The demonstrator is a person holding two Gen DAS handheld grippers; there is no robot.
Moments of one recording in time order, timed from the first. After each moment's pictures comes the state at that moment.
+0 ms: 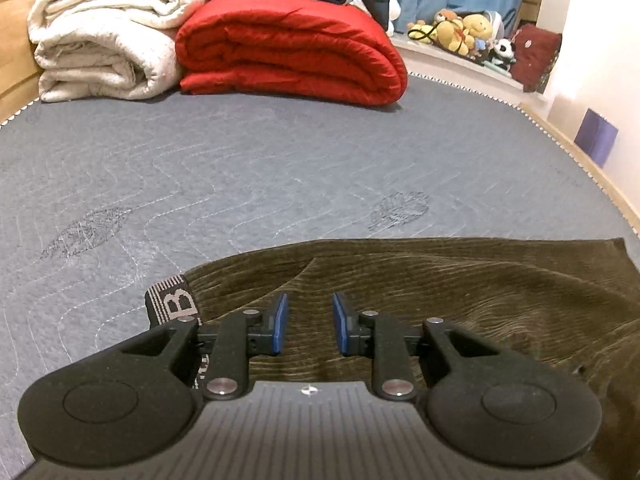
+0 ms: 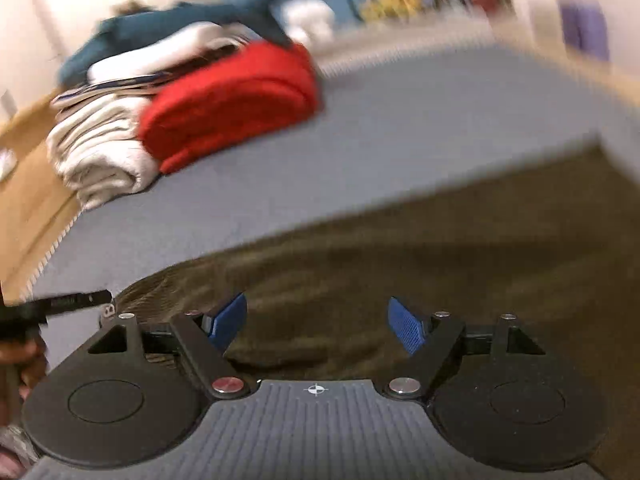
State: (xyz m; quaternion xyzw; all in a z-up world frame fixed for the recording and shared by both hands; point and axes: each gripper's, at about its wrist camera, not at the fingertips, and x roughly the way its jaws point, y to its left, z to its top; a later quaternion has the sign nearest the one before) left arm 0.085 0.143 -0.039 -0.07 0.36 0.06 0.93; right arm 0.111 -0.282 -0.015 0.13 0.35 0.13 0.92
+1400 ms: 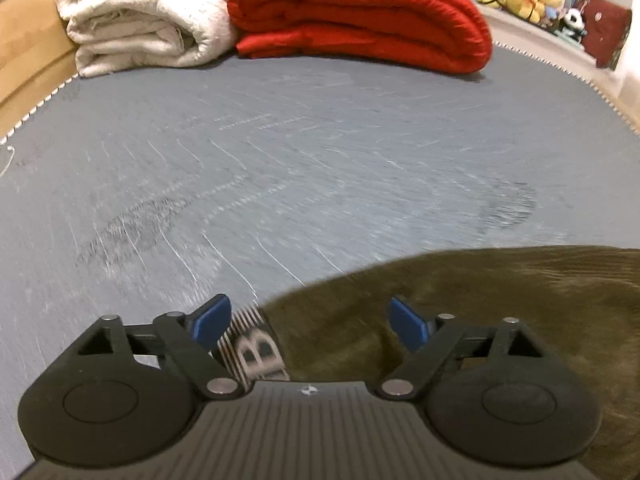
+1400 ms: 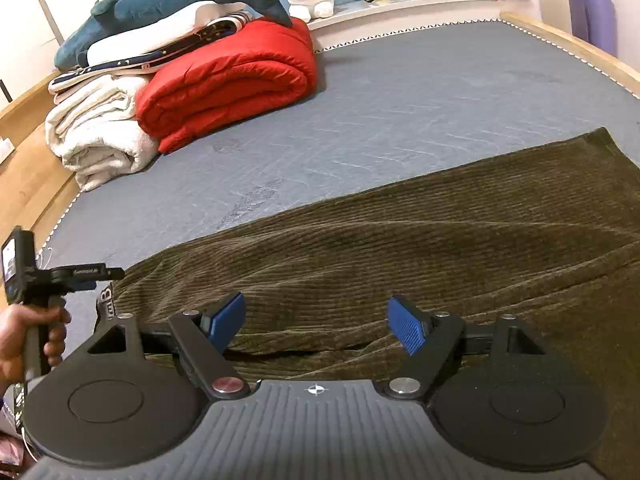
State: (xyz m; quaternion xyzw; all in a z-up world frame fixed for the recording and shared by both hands) left arm 0.160 0.204 -0.067 -0.05 0.42 0.14 0.90; right arm 0.111 -0.279 -0.004 0.10 0.36 0.14 0.92
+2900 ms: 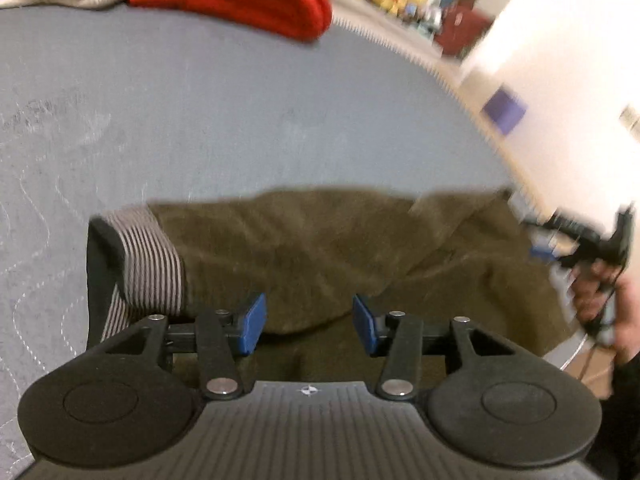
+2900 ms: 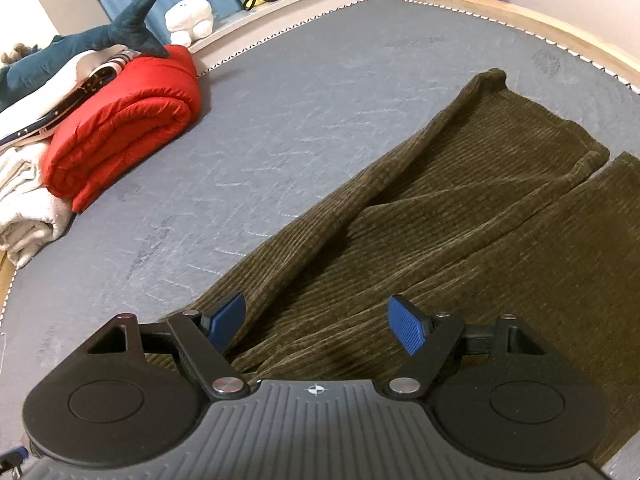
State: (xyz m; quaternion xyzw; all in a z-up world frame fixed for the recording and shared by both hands) left arm -0.041 0.154 -0.042 -0.16 0.44 -0.11 0.88; right arm 0.128 -0.353 -0.029 0.18 0.37 0.00 0.91
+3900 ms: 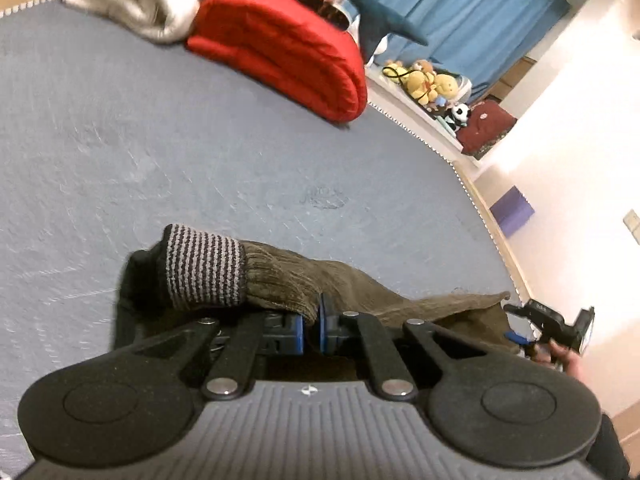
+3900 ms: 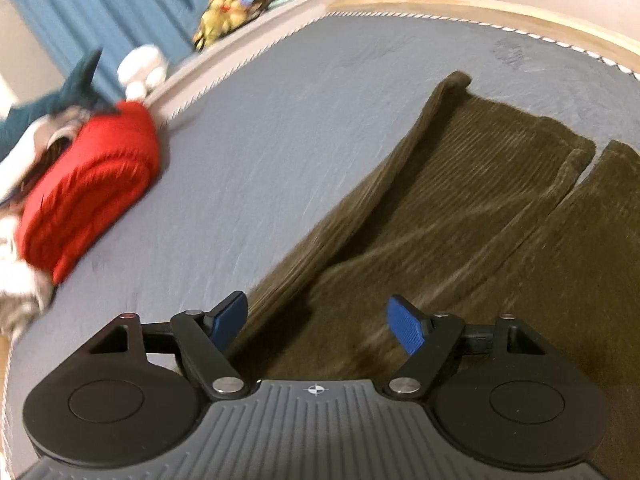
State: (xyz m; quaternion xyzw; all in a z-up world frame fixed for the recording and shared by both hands) left arm -0.083 0.198 0.003 -0.26 0.34 -0.04 0.90; right arm 0.176 -0.412 -0.044 0.26 0.33 -0.05 0.91
